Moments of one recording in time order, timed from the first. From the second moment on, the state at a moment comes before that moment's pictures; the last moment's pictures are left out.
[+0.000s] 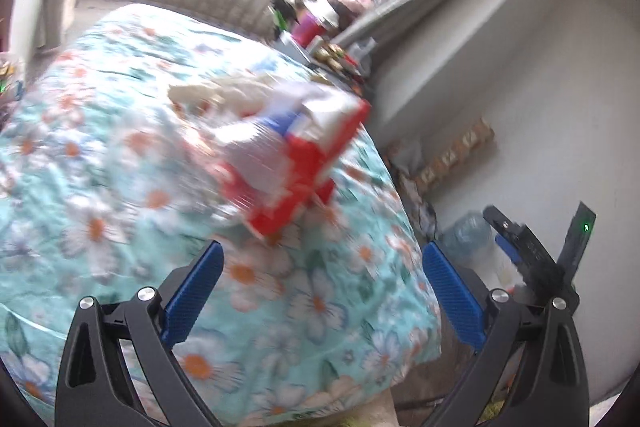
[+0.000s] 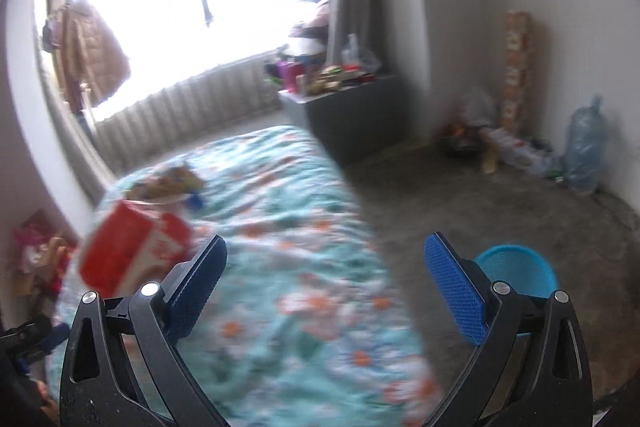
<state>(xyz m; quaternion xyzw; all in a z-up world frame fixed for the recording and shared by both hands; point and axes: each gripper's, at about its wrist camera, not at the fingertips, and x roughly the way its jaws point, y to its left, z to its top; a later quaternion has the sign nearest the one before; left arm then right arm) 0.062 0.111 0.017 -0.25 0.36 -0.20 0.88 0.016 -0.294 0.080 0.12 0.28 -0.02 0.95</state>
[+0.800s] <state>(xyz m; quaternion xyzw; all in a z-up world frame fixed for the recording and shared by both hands) 0.113 0.222 0.000 -0.28 0.31 -0.10 0.90 0.050 -0.202 0.062 0.18 0.40 0.17 0.88</state>
